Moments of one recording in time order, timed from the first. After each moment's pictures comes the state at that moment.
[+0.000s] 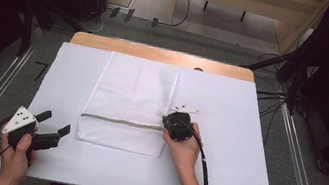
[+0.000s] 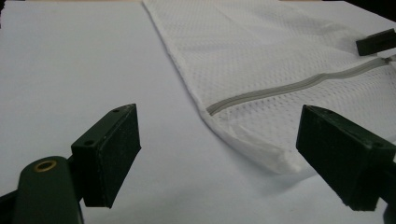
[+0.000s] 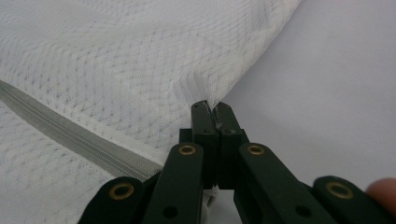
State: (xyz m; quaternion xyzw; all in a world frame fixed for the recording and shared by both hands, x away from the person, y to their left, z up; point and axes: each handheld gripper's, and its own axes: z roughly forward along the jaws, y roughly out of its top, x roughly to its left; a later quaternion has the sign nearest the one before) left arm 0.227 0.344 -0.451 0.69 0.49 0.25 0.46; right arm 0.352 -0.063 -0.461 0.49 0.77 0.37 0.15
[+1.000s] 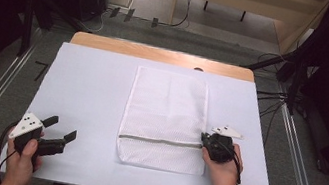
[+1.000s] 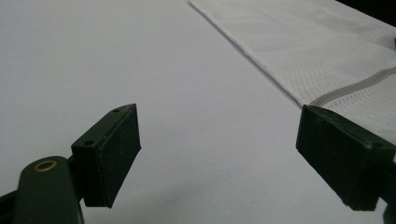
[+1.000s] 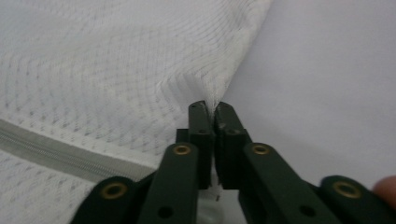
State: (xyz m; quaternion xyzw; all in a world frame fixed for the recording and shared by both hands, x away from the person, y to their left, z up) left arm 0.218 0.325 -0.452 0.70 0.49 0.23 0.47; right arm 0.315 -0.178 -0.467 0.53 0.75 0.35 0.21
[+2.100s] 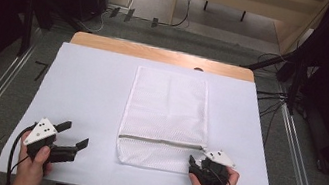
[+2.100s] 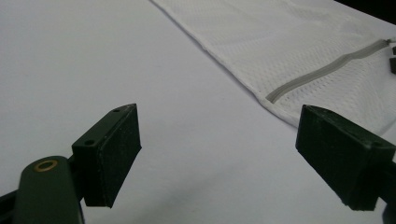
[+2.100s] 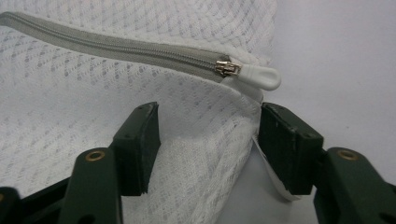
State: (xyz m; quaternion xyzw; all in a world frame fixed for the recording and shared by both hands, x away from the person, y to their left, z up) left arm 0.213 0.290 -0.452 0.73 0.45 0.21 0.47; right arm 0.245 -0.160 -0.483 0.56 0.73 0.32 0.22
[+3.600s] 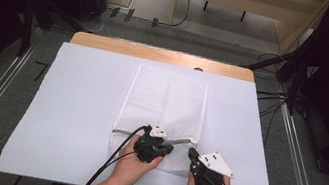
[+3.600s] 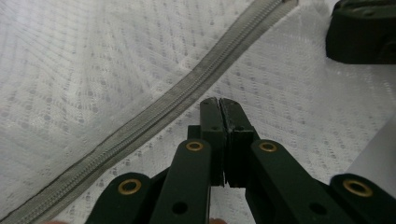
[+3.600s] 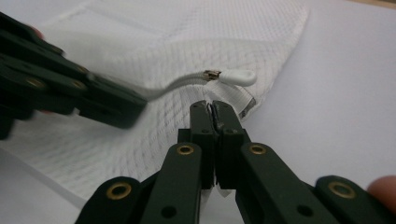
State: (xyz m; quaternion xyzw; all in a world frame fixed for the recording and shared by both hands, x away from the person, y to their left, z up) left arm 0.288 0.053 -0.473 0.83 0.39 0.04 0.40; right arm 0.225 -0.140 -0.455 0.47 0.73 0.42 0.26
